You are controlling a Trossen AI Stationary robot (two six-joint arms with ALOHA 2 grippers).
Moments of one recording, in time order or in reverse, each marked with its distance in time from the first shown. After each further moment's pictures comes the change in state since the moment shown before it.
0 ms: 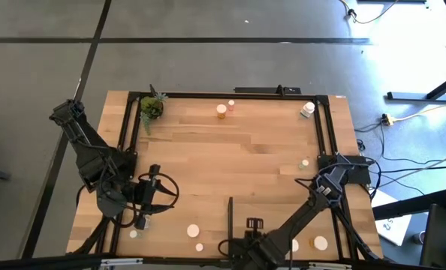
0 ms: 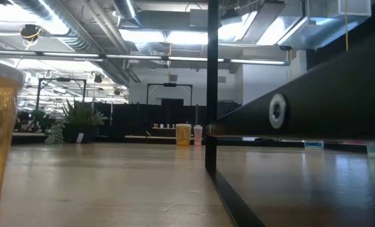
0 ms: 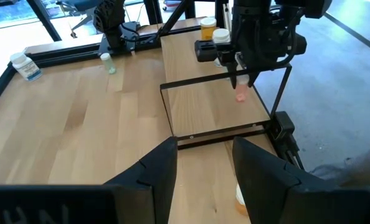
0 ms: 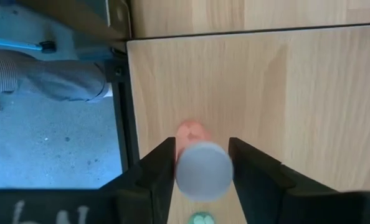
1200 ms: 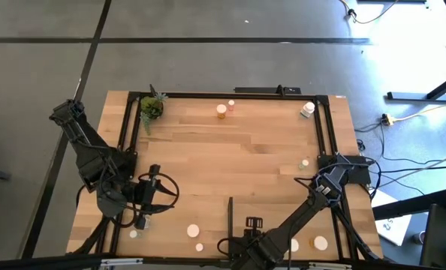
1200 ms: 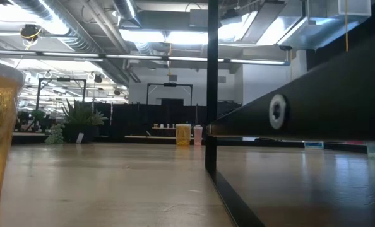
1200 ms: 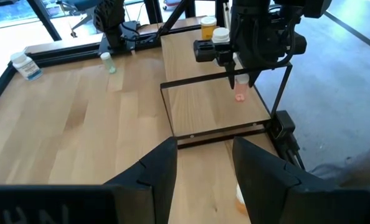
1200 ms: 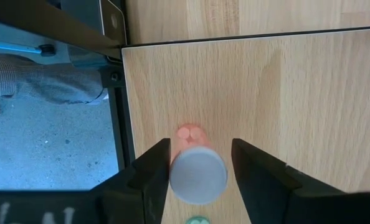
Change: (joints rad) left arm 0.000 0.000 0.000 -0.004 0.000 0.000; right arm -0.009 -0.001 0.000 0.001 -0.004 0.000
